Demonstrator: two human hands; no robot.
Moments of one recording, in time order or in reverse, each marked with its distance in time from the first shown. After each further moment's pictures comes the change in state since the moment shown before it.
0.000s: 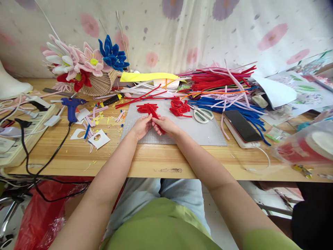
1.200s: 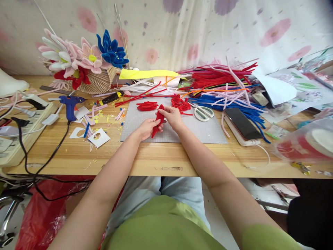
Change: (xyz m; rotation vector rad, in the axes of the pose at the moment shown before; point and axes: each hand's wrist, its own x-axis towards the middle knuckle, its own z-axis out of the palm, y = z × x) left_hand -0.004 -0.010 0.014 0.009 0.048 -0.178; right_hand 0.012 -0.002 -0.024 -0.040 0.391 -0.344
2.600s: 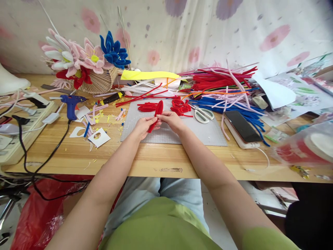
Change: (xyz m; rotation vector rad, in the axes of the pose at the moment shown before) left_hand 0.000 0.008 -0.002 -0.059 0.245 0.071; right_hand -0.004 0.004 -0.007 0.080 -0.230 0.055
